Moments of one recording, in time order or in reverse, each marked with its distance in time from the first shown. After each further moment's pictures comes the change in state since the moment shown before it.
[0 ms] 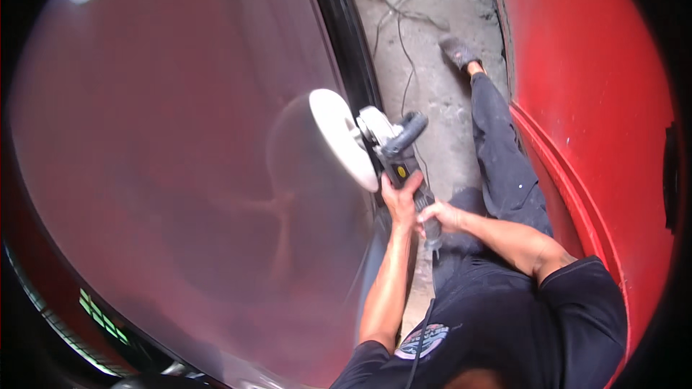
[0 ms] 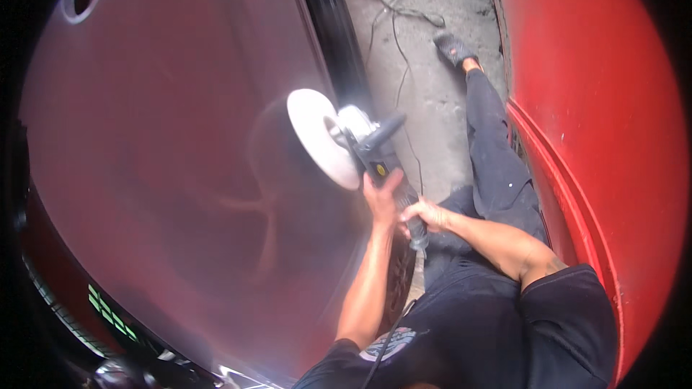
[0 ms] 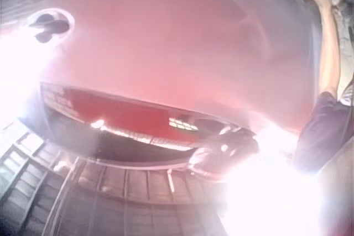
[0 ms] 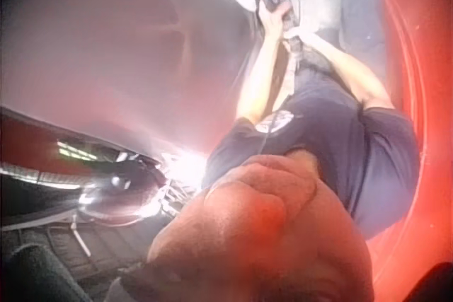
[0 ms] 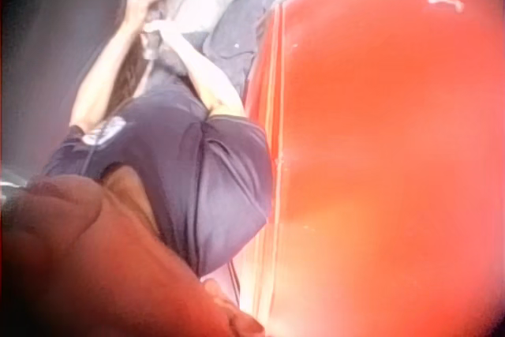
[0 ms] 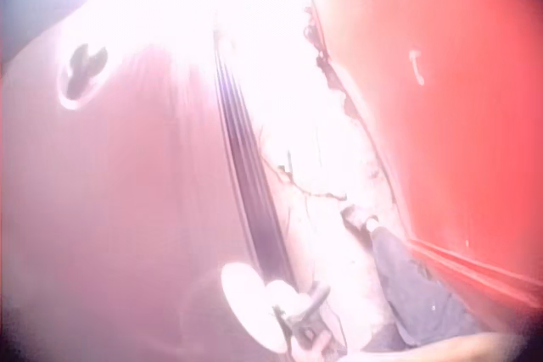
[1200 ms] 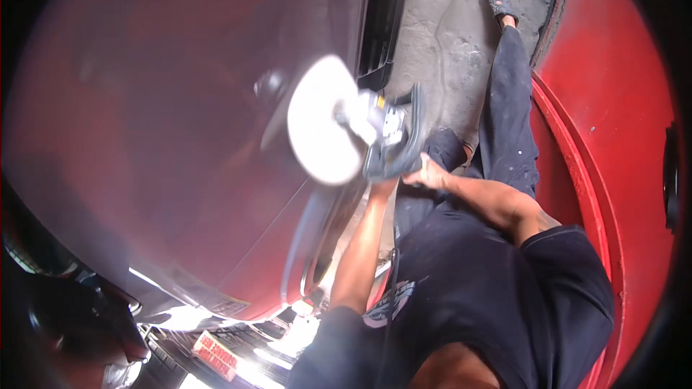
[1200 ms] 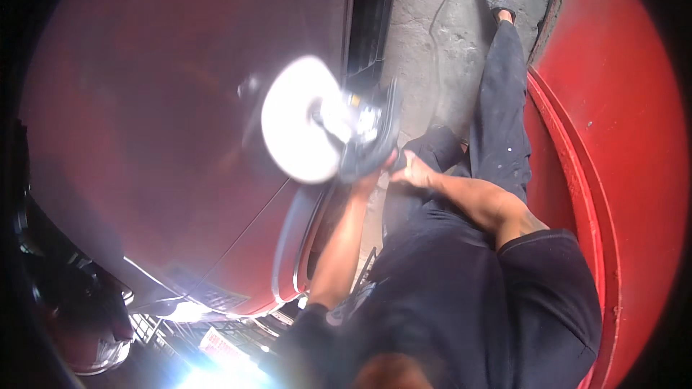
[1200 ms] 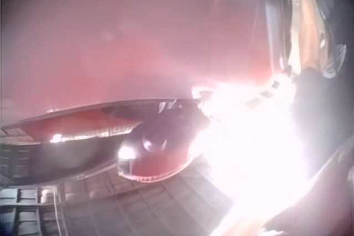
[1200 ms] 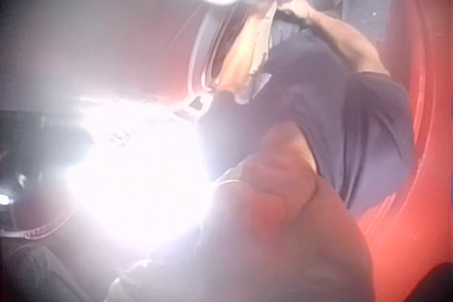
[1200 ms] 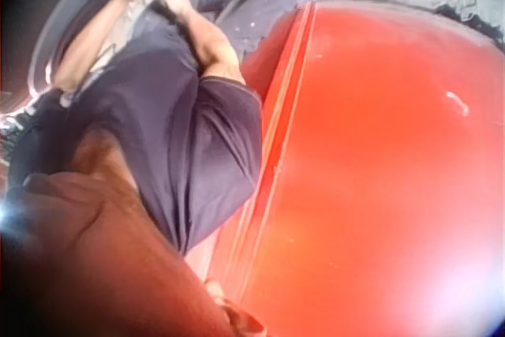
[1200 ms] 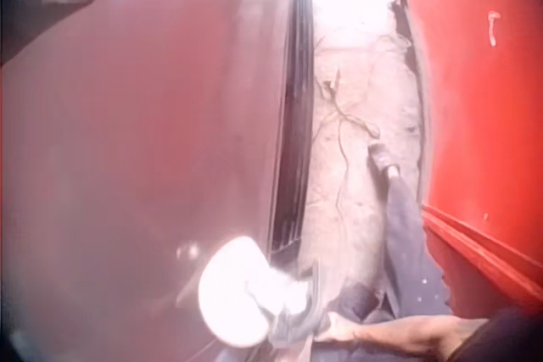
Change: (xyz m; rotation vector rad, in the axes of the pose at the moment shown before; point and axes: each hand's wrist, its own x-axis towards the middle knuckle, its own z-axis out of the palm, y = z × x) left_hand -0.132 -0.187 -0.106 0.515 0.062 0.517; right_hand -0.018 0.120 -0.061 -0.811 0.042 0.091
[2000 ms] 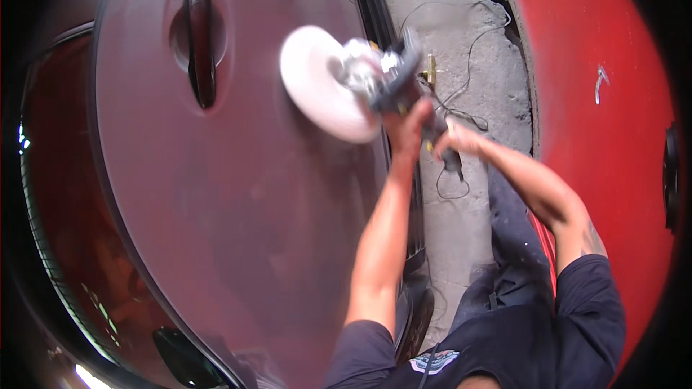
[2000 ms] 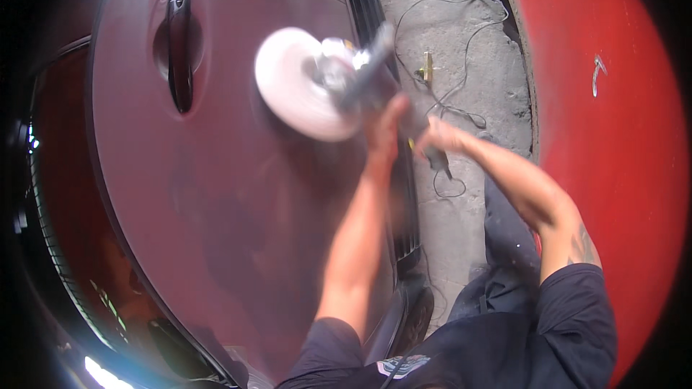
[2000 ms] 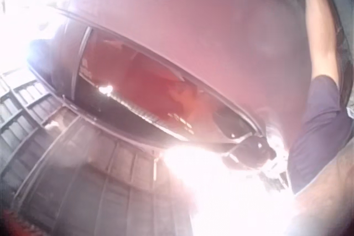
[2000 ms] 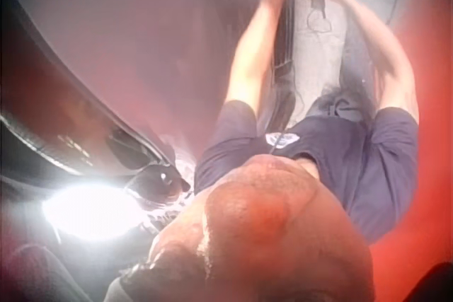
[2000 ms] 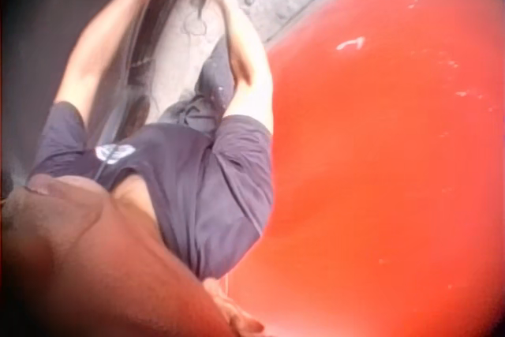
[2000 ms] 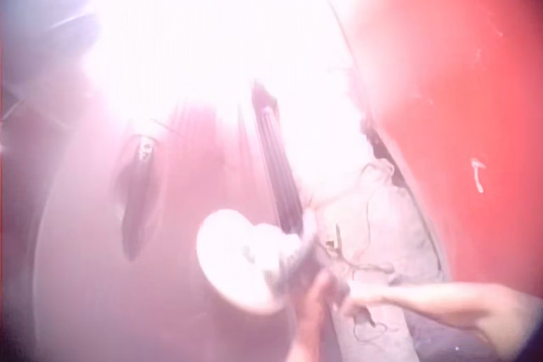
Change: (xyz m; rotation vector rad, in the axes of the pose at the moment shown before) left_hand 0.593 0.325 0.096 -0.760 -0.173 0.108; right_hand -0.020 -0.518 -0.336 -0.325 0.288 -0.662
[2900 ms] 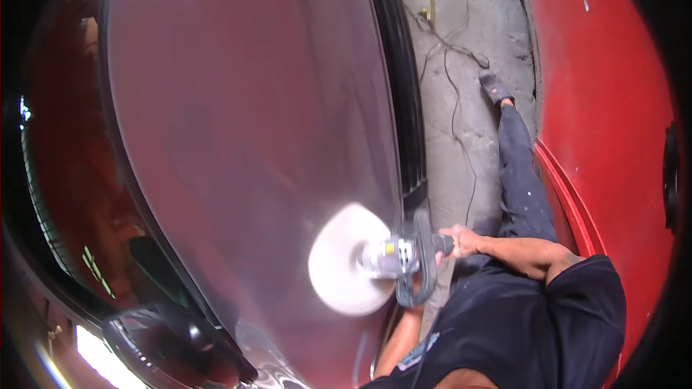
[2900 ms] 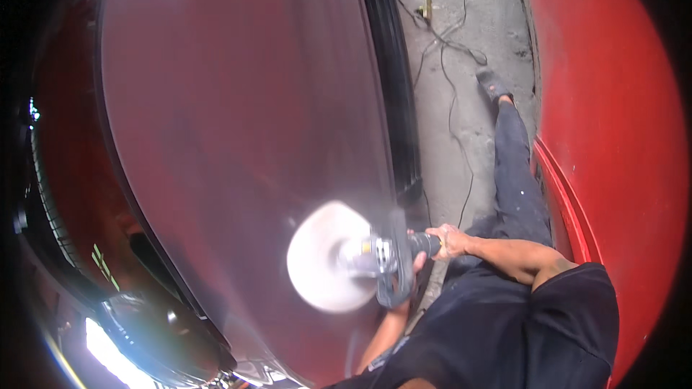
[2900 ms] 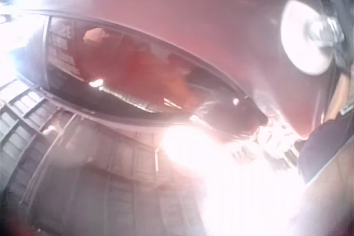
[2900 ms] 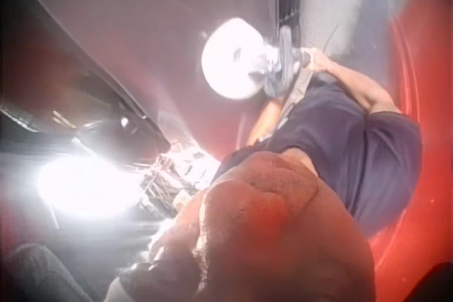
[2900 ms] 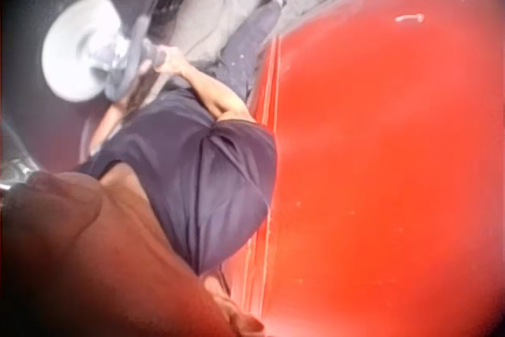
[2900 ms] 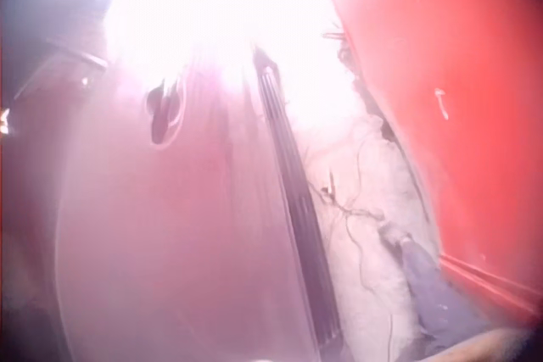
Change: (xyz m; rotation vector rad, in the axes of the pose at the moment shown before) left_hand -0.545 0.058 -0.093 0.843 0.189 -0.283; right_hand -0.300 0.149 0.353 -0.221 -0.286 0.174
